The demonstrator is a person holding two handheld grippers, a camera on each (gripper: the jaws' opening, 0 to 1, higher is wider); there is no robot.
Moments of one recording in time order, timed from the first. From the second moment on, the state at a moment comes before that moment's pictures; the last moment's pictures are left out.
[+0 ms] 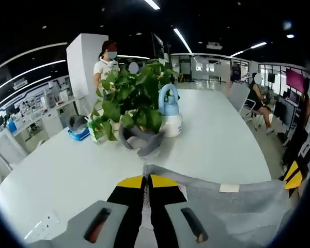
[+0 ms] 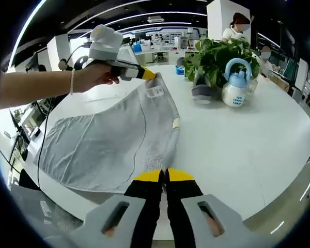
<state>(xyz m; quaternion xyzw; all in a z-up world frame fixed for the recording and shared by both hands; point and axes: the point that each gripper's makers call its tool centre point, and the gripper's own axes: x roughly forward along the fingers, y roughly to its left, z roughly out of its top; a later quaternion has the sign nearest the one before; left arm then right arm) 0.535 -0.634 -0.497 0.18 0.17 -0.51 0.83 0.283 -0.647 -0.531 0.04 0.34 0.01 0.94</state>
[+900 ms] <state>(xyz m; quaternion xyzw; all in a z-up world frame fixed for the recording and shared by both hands) 0.511 -0.647 -0.437 0.17 0.12 -0.50 0.84 0.262 -0.673 -0.469 0.03 0.29 -0.02 0.96</state>
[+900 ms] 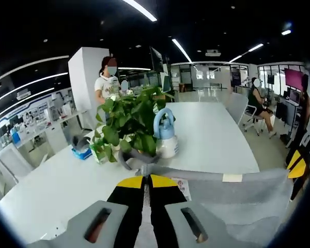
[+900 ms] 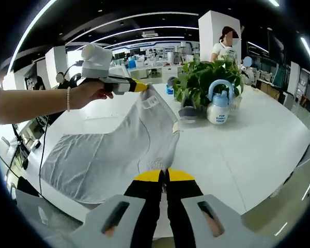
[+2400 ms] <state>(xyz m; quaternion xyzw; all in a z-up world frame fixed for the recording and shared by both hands) 0.545 -0.520 -0.431 0.13 0.13 -0.39 0.90 0.291 -0.551 -0.439 -0.02 0.26 0.20 0.94</state>
